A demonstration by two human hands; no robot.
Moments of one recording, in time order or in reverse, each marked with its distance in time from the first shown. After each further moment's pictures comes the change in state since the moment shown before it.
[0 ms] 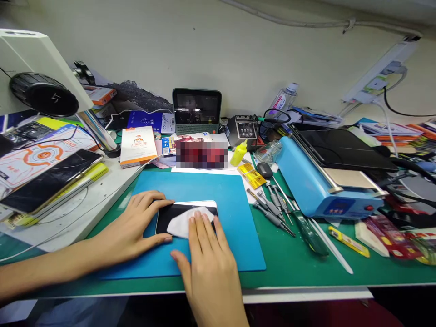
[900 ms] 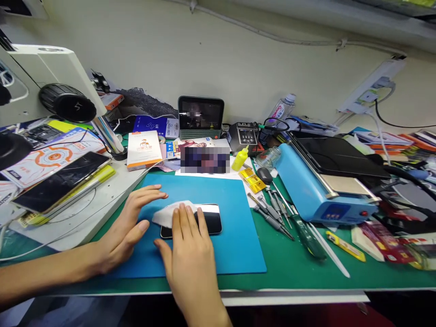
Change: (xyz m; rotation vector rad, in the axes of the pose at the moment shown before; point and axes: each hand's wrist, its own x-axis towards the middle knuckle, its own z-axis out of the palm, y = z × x) left_hand -0.009 0.000 -0.011 -0.308 0.265 0.118; right_hand 0.022 -0.034 0.014 0.010 0.014 0.011
